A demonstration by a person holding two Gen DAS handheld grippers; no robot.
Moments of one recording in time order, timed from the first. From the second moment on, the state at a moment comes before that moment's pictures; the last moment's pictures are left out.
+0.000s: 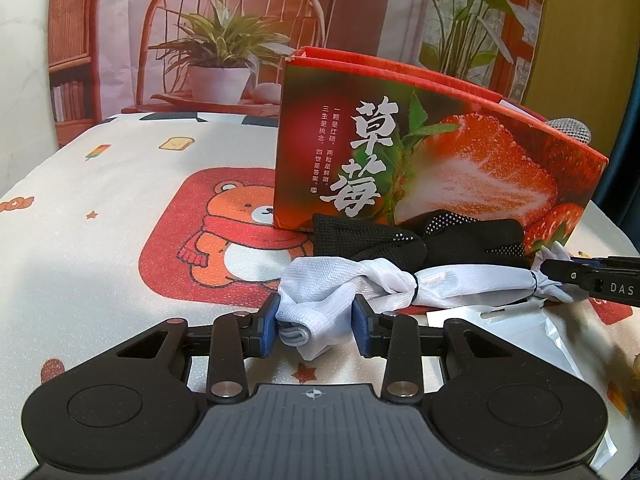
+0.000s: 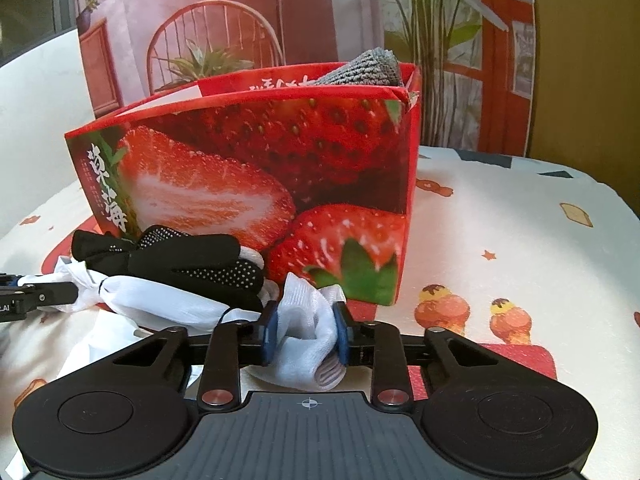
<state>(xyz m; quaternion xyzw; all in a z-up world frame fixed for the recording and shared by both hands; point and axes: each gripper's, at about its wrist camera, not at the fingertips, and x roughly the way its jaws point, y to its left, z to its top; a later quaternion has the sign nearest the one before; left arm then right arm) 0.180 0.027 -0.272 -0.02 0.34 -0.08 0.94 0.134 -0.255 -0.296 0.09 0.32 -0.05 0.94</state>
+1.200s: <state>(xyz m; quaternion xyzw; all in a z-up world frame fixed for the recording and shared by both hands) 0.151 0.029 -0.154 -0.01 0.20 -0.08 0.98 0.100 -0.212 -0.174 0.02 0.14 -0.03 0.99</state>
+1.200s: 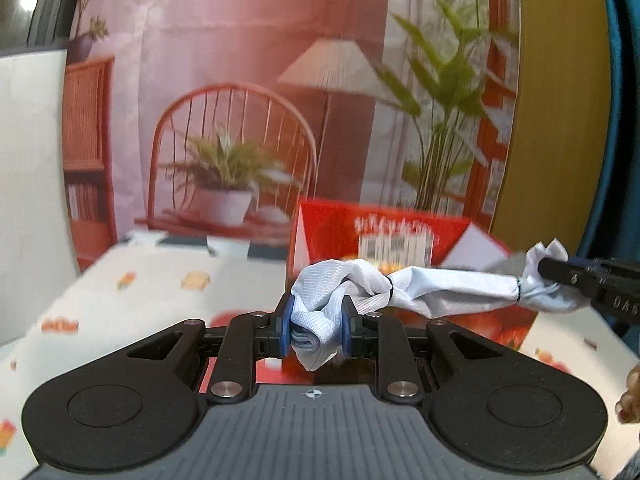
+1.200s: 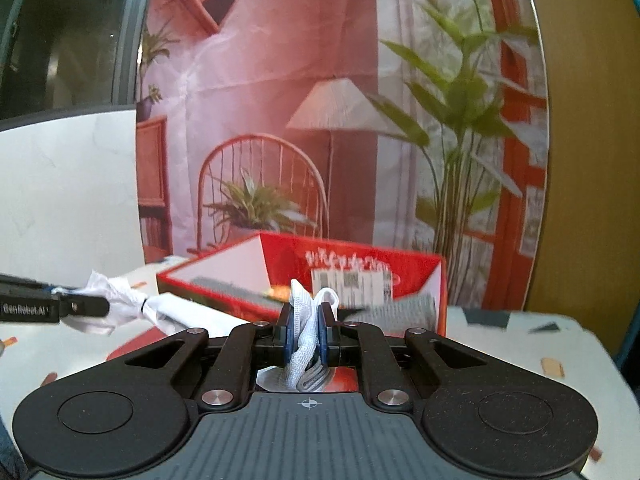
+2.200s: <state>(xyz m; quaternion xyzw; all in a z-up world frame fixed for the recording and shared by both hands) 0.330 -0.035 -0.164 0.04 0.29 -0.14 0.95 0.247 -0.265 -0.175 -0.05 0.21 -0.11 0.97</state>
